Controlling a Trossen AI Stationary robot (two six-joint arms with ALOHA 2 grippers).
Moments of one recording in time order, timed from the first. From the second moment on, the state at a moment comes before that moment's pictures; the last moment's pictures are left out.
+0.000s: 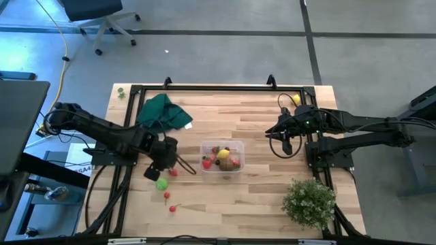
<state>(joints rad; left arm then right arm) -0.12 1.17 0.71 -0.79 0.08 0.15 -0.10 0.79 0.76 -0.54 -0.07 0.07</state>
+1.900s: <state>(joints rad) -0.17 1.45 0.69 -0.61 0.16 0.43 -0.10 0.79 0.76 -0.54 -0.07 0.07</state>
